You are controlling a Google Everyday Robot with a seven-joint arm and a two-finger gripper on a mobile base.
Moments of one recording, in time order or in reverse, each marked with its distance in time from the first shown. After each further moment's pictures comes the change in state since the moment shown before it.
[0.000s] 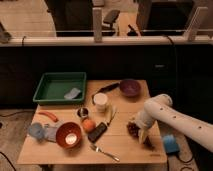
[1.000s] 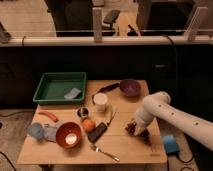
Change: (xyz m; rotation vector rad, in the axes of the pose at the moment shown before) arm -0.004 -0.016 -0.010 0.010 -0.015 0.012
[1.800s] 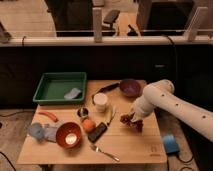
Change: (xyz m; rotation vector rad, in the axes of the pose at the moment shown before) arm -0.025 -0.036 -0.065 0.079 0.012 -0.028
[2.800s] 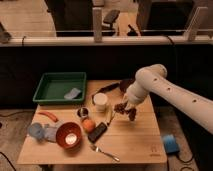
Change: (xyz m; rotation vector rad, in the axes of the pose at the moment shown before) arm -0.029 -0.058 -0.031 0.012 -0.013 -0.057
